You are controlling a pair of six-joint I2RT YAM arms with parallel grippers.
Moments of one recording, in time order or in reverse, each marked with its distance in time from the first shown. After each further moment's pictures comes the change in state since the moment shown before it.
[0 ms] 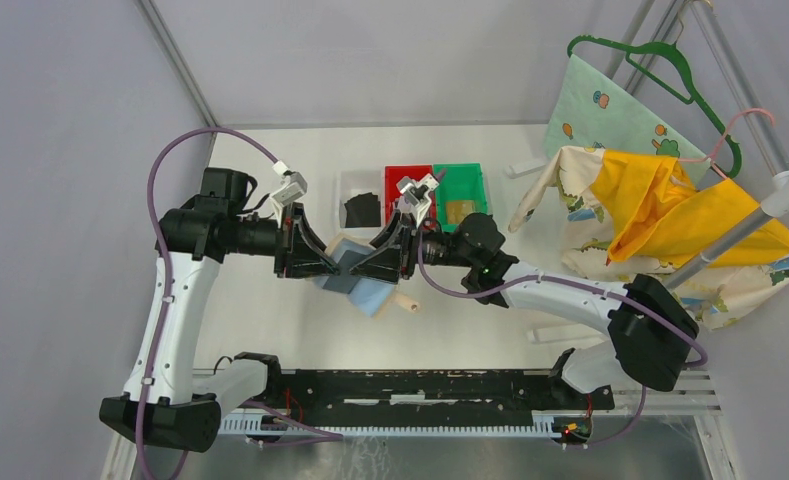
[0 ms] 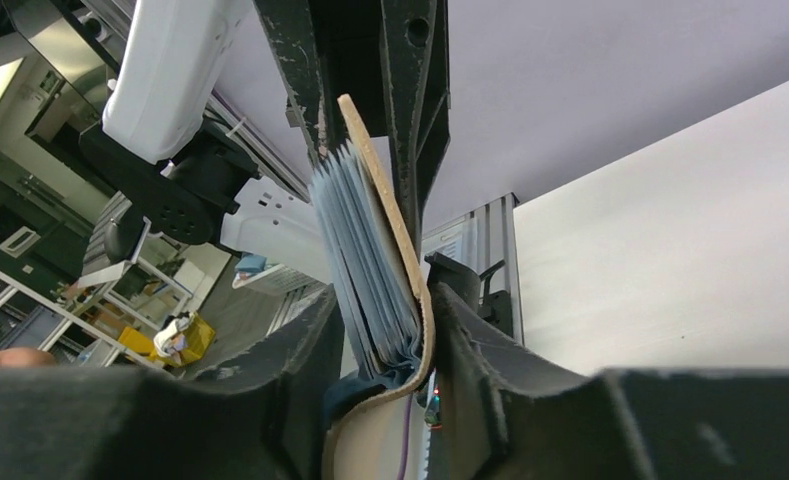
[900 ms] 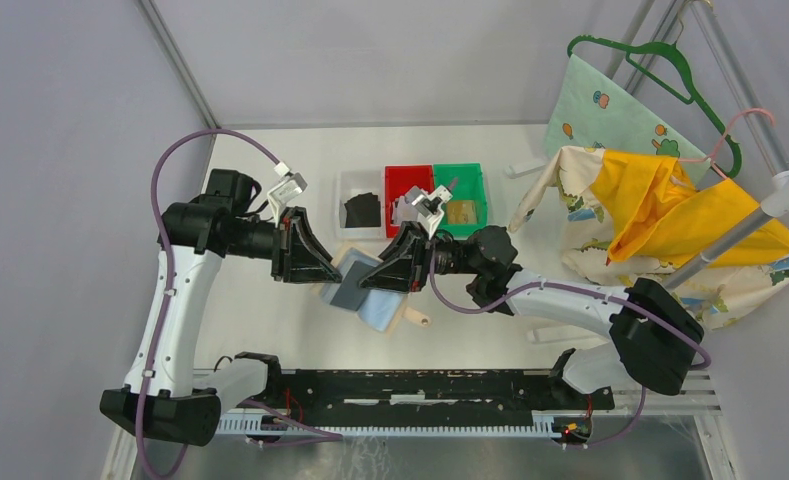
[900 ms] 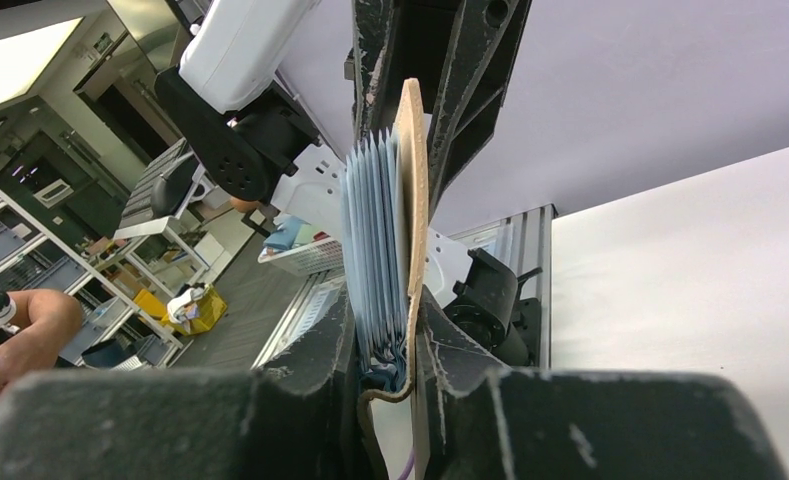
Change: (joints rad) left arm -0.005 0.032 0.027 -0.141 0.128 0.016; right arm 0.005 -0.029 -0.084 0.188 -0.081 0.031
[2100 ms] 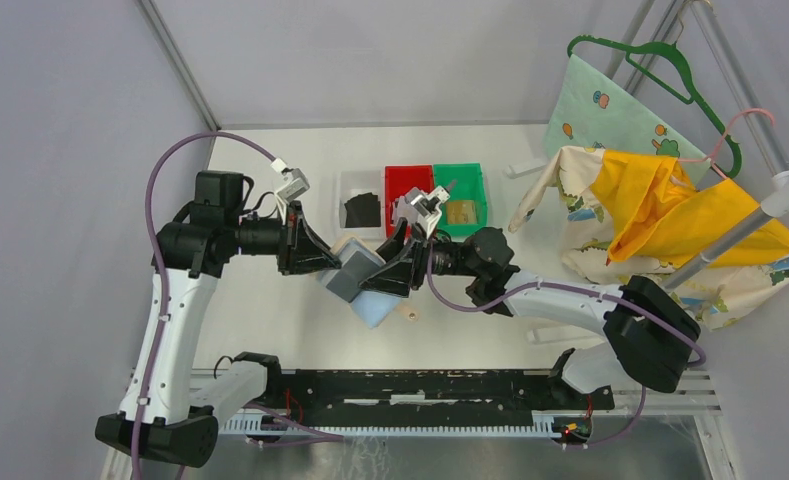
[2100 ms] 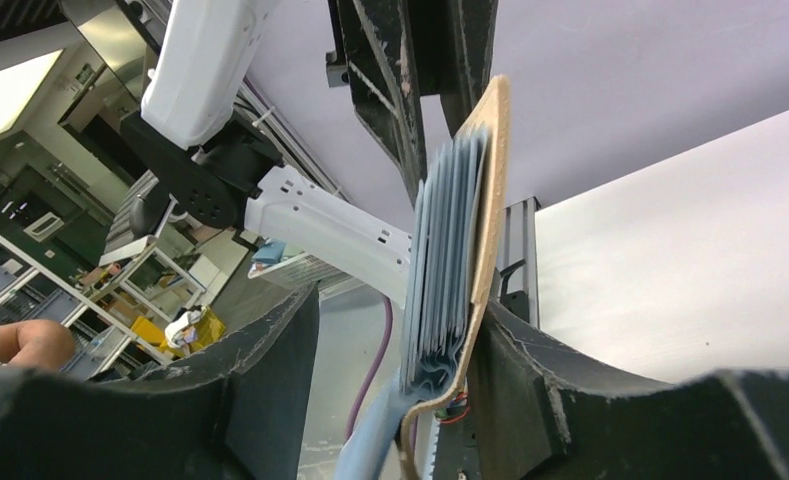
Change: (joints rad) left arm -0.007 -0.113 -0.069 0.325 -0.298 -0.275; right arm 0.000 0.026 -0.019 0.006 0.048 0.021
